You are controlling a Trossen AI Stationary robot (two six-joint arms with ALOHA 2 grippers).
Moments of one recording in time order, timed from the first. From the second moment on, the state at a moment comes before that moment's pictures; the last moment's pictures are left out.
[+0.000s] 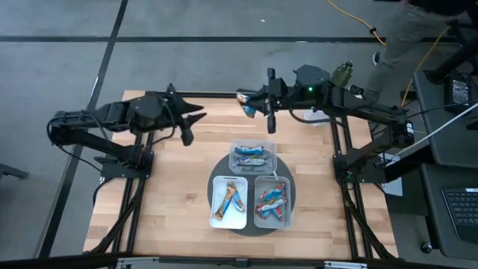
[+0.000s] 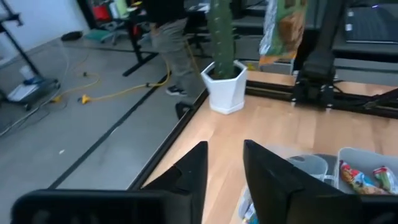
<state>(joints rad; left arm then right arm) 0.00 1.01 1.26 -0.61 -0.48 -0.08 -0.18 1.47 1.64 -0.28 -0.16 -0.12</state>
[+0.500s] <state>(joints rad) 0.00 1.14 1.26 -0.33 -0.42 0.01 -0.14 1.52 1.64 -0.18 -0.16 -0.09</state>
